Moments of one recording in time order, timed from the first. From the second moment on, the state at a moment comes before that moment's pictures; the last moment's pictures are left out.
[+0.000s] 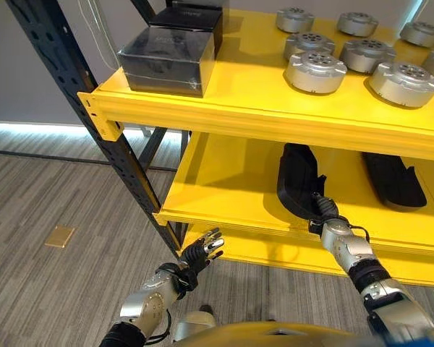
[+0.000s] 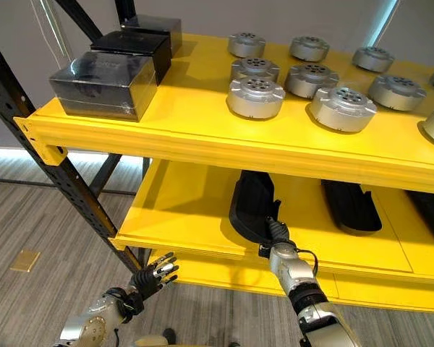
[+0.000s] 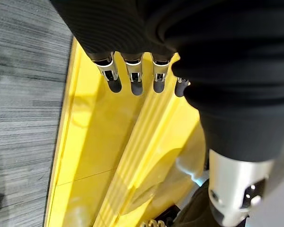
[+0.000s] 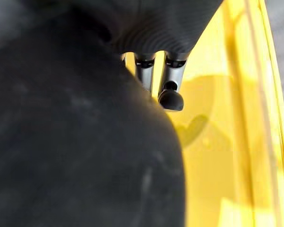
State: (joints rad) left arm 0.14 0.36 -0.31 0.25 -0.77 0.27 -0.19; right arm -0.37 -0.30 0.21 0.66 0.46 0.28 -0.40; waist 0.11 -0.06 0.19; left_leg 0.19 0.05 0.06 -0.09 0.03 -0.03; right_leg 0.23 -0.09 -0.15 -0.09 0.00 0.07
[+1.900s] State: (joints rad) left arm -0.25 0.44 -0.43 0.26 -0.90 0.21 -0.11; right arm -1.11 -0.63 0.39 0.96 0.13 0.23 -0.33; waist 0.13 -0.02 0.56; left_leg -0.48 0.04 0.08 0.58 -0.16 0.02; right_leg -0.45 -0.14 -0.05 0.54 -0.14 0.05
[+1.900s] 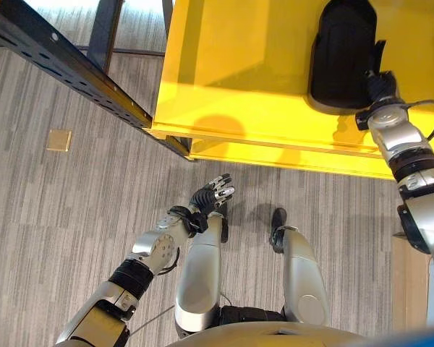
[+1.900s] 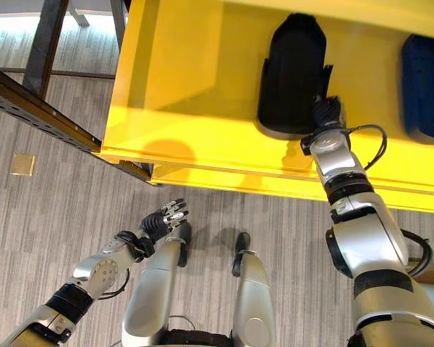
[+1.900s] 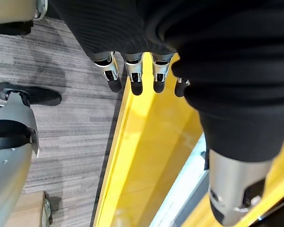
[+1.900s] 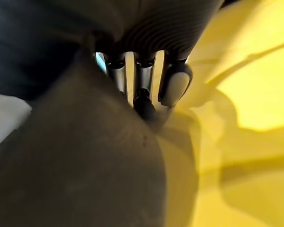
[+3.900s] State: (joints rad) left arm -0.17 0.44 -0.43 0.21 -0.94 0.19 -0.13; right arm -1.22 -0.72 0.44 0.98 0.11 0.26 -0.36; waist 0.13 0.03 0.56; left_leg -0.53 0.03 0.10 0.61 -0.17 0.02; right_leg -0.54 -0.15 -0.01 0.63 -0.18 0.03
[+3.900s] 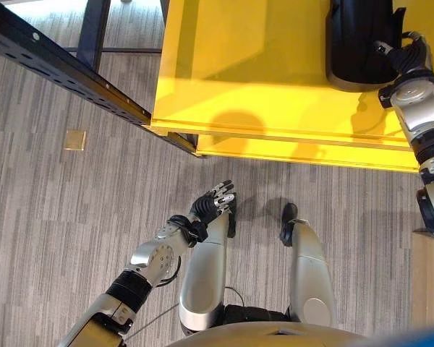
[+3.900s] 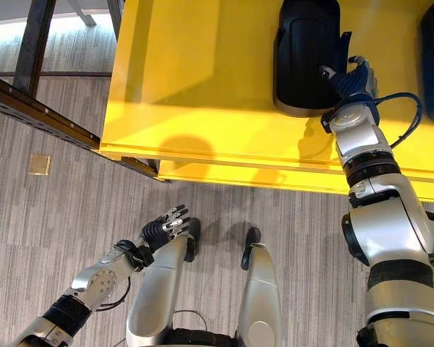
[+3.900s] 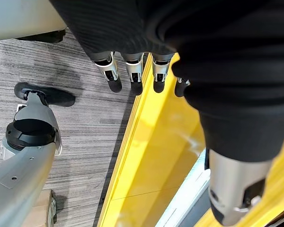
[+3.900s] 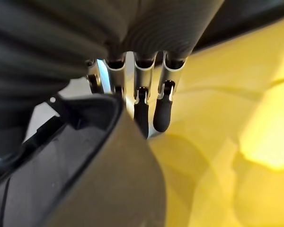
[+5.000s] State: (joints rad) left arm -0.11 0.39 -0.43 0.21 -0.96 0.19 -0.16; right arm -1.05 -0.71 0.17 0.34 0.25 -0.03 -0.66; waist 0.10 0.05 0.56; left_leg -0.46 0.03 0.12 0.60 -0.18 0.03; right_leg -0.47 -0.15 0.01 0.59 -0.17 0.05
